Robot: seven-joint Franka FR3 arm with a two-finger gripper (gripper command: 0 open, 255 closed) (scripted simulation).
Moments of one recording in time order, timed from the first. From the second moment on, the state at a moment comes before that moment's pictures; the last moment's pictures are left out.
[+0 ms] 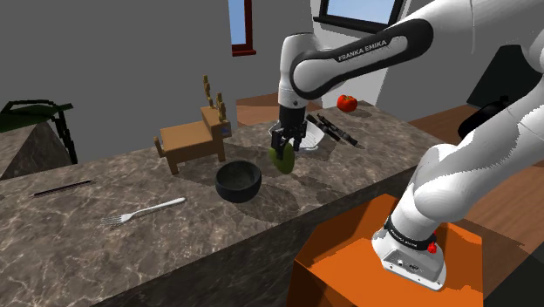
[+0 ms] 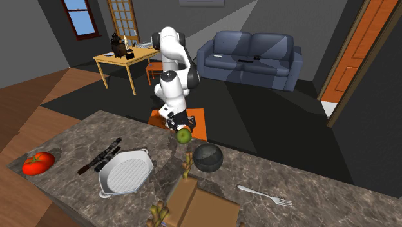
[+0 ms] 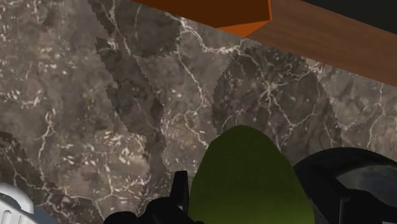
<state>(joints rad) 0.03 -0.38 0.13 -2.44 0.21 2.01 0.15</state>
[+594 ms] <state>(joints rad) 0.03 -0.42 0.12 -2.36 0.20 1.88 0.17</state>
